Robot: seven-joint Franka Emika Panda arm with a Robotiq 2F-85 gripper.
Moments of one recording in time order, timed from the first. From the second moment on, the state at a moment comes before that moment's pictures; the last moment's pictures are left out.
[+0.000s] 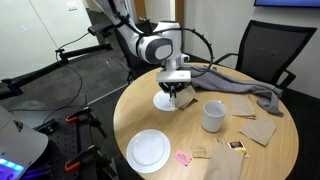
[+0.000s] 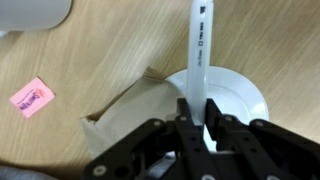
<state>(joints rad) -0.05 0.69 0.05 -1.98 -0.18 2.69 -0.81</state>
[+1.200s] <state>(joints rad) -0.03 0.46 0.10 -1.99 -0.18 2.44 -0.58</state>
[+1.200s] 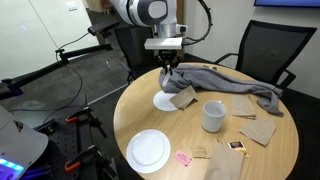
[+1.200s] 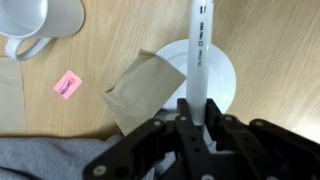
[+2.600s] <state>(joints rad) 0.25 0.36 -0.31 -2.00 -0.65 2.79 0.37</state>
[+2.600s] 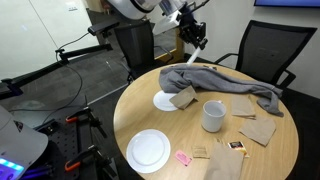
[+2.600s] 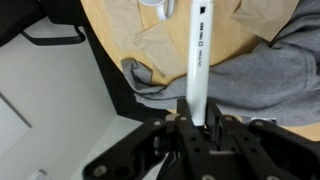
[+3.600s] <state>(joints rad) 0.74 0.55 -0.84 -1.95 -1.19 2.81 1.53</state>
